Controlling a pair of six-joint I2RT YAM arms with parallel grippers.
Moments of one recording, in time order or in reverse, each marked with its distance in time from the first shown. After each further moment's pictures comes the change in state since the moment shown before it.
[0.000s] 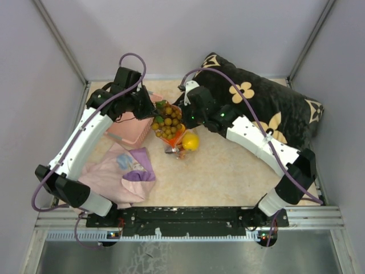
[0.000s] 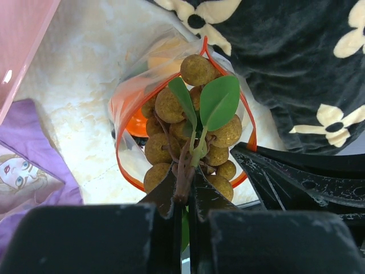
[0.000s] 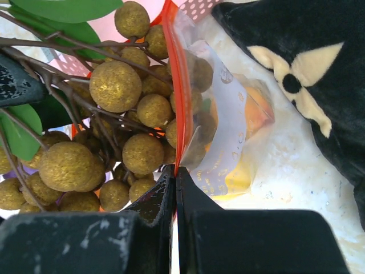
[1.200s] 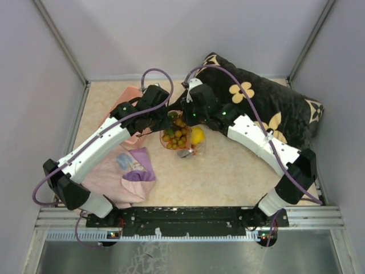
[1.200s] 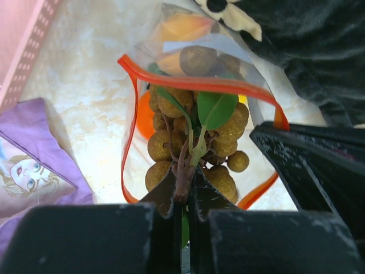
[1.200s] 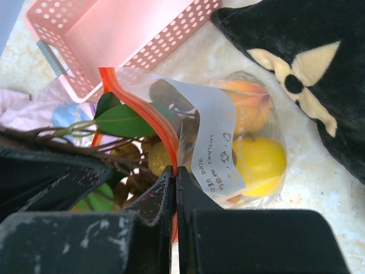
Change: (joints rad) left arm -0.258 0.001 -0.129 0.074 -0.295 -0.034; right arm -0.028 0.000 0.000 0.023 -0.010 0.063
